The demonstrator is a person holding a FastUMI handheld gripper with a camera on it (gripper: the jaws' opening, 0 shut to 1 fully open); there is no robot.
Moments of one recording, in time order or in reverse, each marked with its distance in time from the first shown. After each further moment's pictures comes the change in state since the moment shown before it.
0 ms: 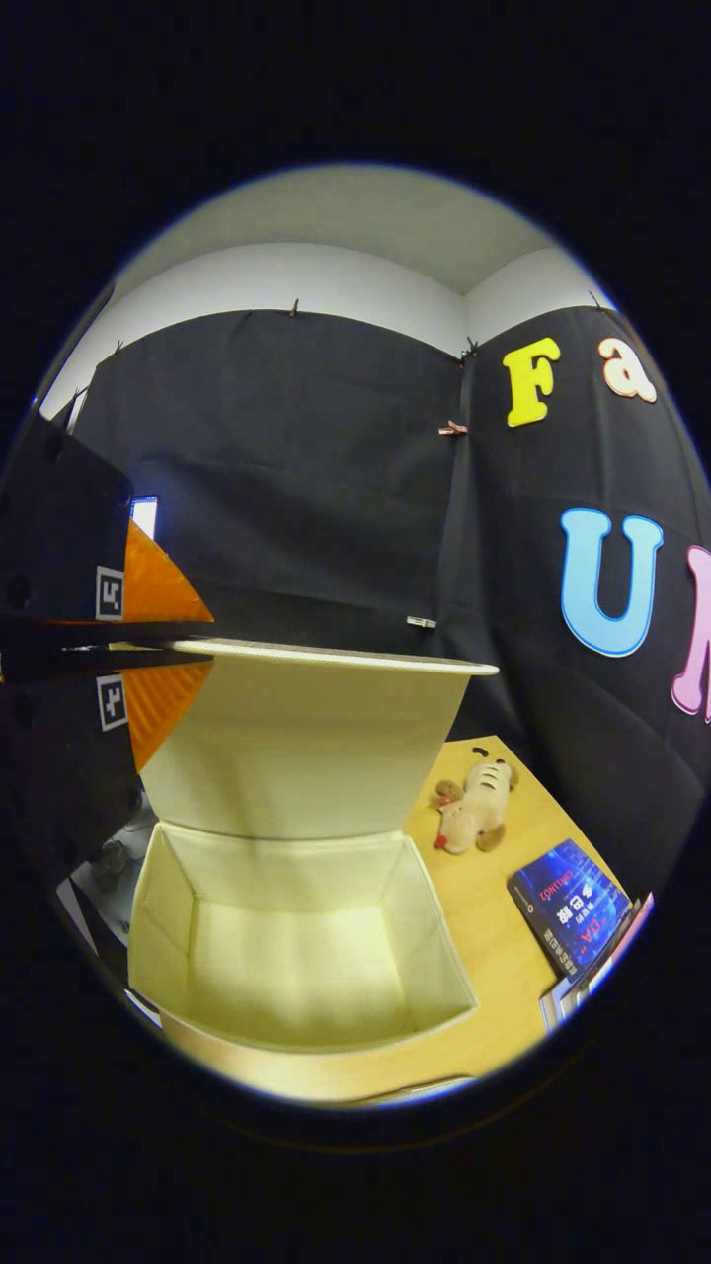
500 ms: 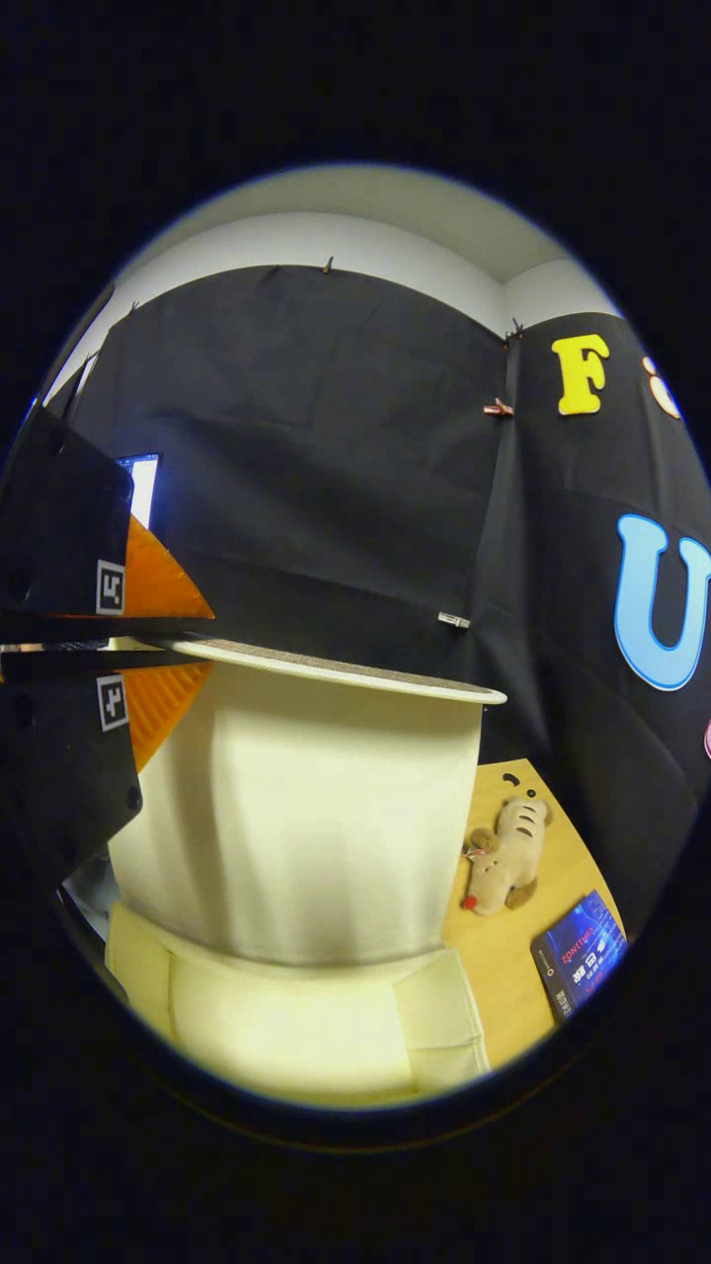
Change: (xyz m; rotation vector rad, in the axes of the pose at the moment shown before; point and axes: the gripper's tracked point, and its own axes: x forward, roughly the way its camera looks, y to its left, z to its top) arm 0.132 -0.010 -0.037 -0.098 0.044 -0.067
